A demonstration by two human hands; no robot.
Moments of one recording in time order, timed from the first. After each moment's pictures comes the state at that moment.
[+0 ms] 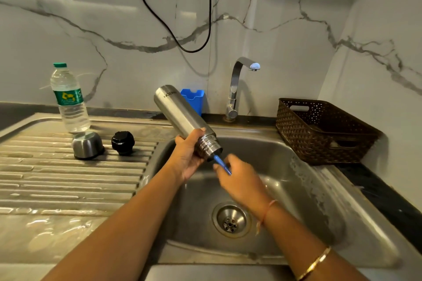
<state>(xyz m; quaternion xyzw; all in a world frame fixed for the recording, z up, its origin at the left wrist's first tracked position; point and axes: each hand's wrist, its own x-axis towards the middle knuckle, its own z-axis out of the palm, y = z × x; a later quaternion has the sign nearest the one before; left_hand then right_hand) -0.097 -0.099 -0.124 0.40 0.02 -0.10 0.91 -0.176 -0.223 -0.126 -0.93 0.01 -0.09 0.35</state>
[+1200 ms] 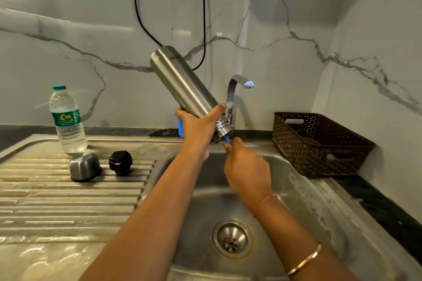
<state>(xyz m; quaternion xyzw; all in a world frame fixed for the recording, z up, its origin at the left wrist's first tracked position) -0.109 -0.130 -0.028 0.56 -0.02 0.06 0.82 -0.156 -0.219 -0.088 -0.93 0.02 -0.30 0.21</state>
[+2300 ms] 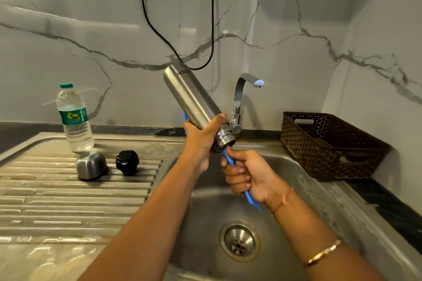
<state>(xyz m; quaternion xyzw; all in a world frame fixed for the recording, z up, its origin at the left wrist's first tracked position) -0.099 -0.115 -0.053 0.54 -0.03 0.00 0.84 -0.148 -0.220 -0.072 -0.53 0.05 0.18 0.83</state>
